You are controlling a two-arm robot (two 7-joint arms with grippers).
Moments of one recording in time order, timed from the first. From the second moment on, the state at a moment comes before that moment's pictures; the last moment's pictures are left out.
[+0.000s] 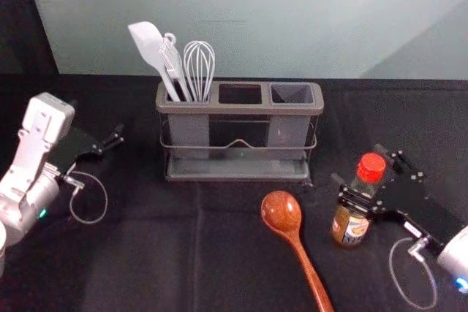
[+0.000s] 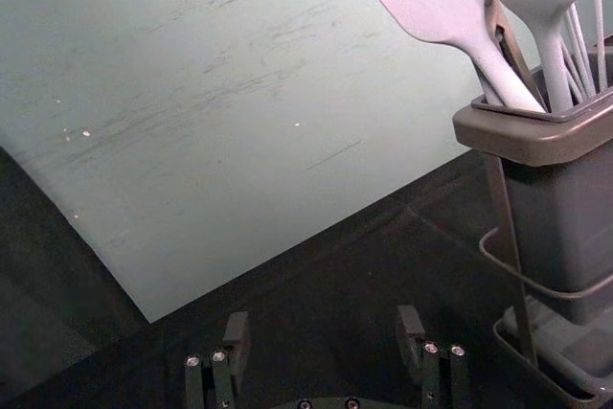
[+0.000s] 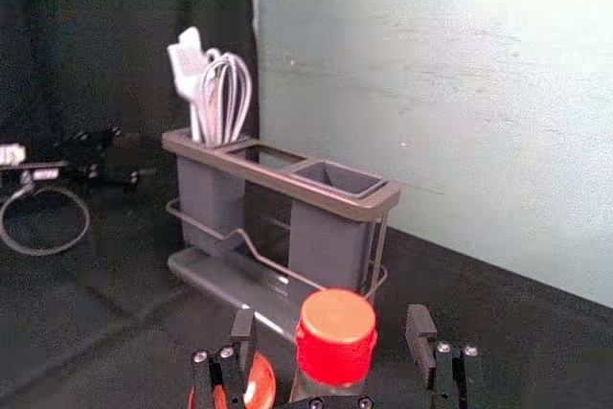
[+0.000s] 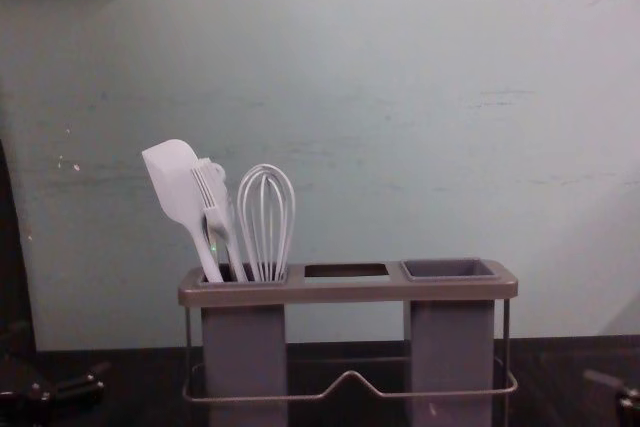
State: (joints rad) left arm -0.20 0.60 0.45 -1.41 -0.25 -0.12 0.03; right arm -0.16 0.66 -0.25 -1.80 0.42 -0.14 0.26
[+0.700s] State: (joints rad) left arm -0.20 0.60 0.45 -1.41 -0.25 -0.12 0.03; right arm -0.18 0.56 -0.21 -1.78 0.44 -0.16 0.26
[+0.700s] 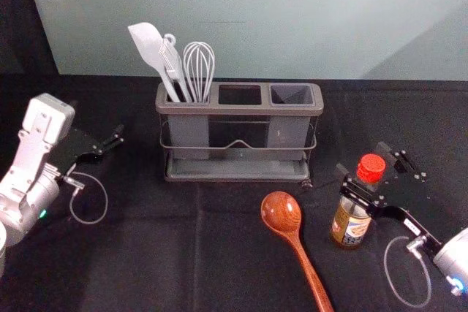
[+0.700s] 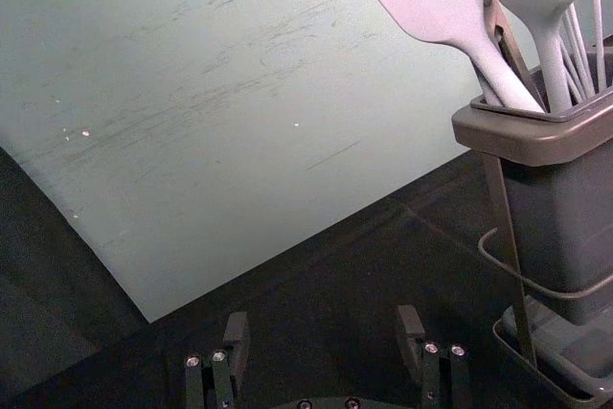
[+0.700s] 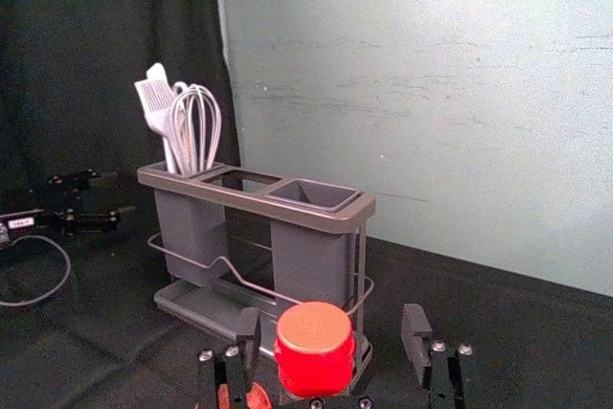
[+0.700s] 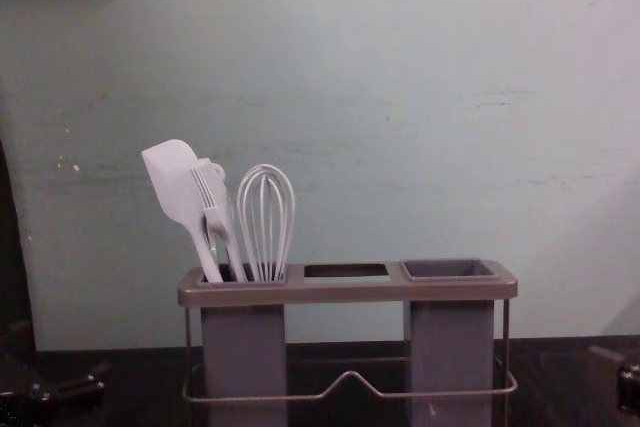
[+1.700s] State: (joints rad) left arm -0.20 0.60 0.45 -1.41 -0.25 -0.12 0.03; right arm -0.25 0.52 -0.13 -1.86 0.41 -0.13 0.31
